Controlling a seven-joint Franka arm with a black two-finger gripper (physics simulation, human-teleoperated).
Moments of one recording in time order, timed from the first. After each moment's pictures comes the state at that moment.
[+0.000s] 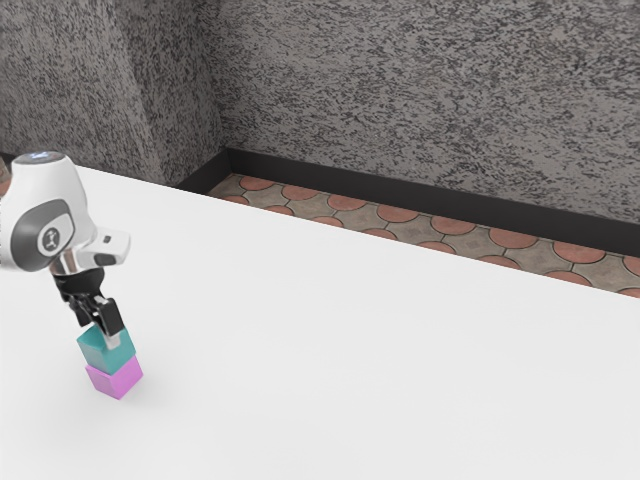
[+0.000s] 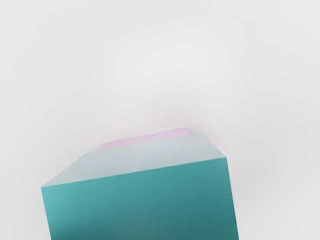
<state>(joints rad) 0.26 -0.20 0.06 -2.50 0.06 2.24 0.48</state>
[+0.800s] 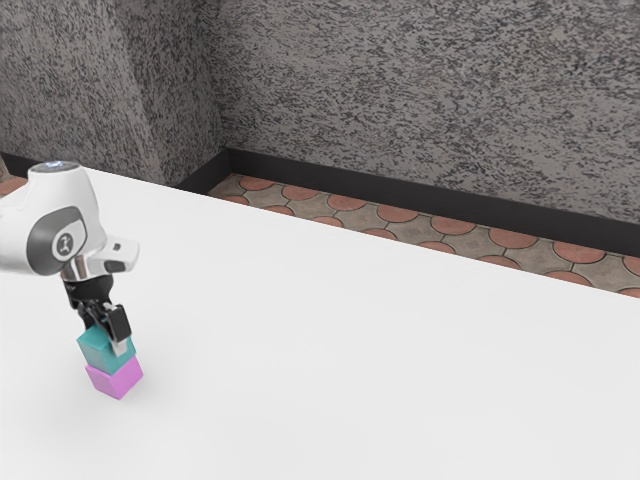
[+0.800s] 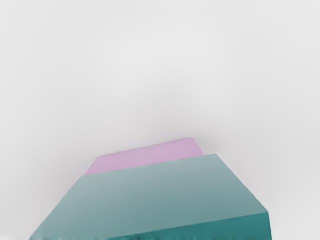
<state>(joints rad) 0.27 -0.09 0.06 -2.46 0.05 2.26 0.49</state>
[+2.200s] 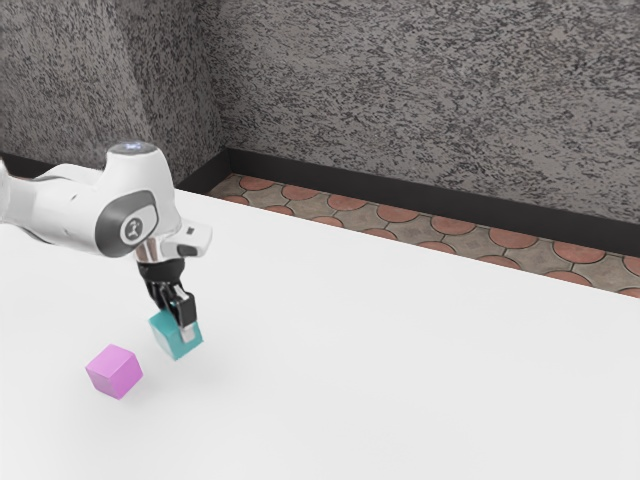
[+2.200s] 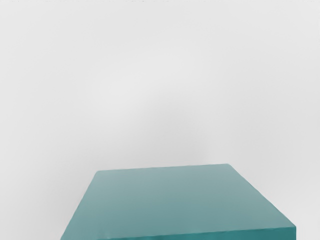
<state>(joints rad) 0.24 0.01 -0.14 -2.29 0.04 2.24 0.41</state>
